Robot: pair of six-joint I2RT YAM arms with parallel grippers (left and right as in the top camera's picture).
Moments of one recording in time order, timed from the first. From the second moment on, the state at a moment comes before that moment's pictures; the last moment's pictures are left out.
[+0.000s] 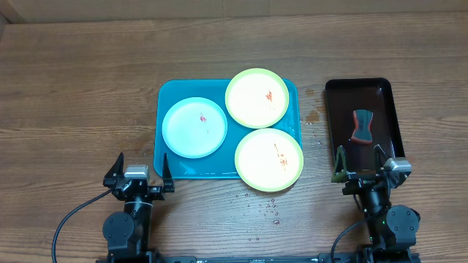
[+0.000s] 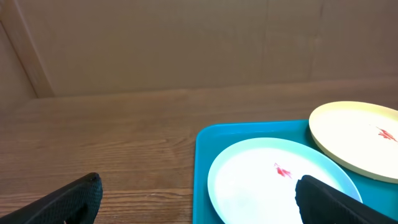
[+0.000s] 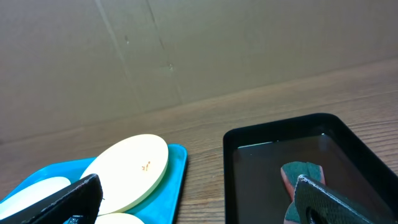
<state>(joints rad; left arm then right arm) 0.09 0.02 0.01 -0.07 0.07 0.06 0.02 0.04 0.02 -0.03 -0.10 0.28</state>
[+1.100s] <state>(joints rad) 0.09 0.07 0.15 -0.15 0.13 -0.03 0.02 0.18 0.22 -0.18 -0.15 0.28</state>
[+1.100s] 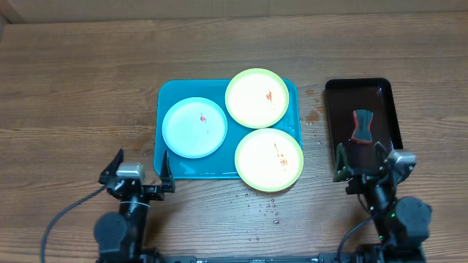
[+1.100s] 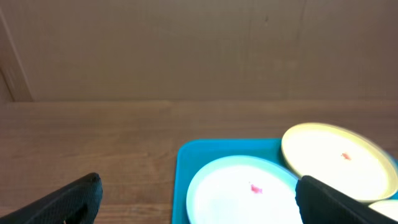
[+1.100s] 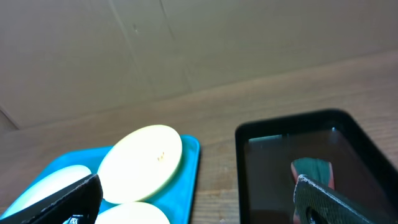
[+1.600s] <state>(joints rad) 0.09 0.82 1.10 -0.90 0.22 -0.05 -0.01 1.01 1.05 -0.76 -0.14 0.25</state>
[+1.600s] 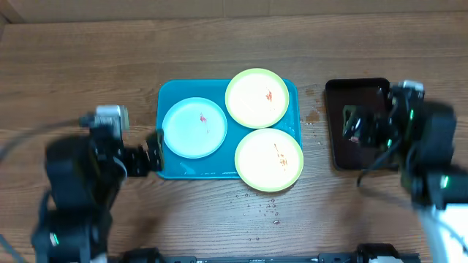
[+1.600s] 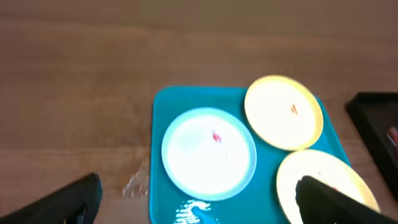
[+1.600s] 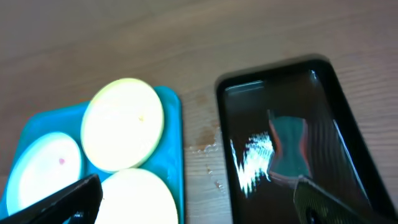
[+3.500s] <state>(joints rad) -0.03 1.99 1.32 -0.92 0.03 -0.39 -0.10 1.41 1.34 -1.01 -0.20 0.25</state>
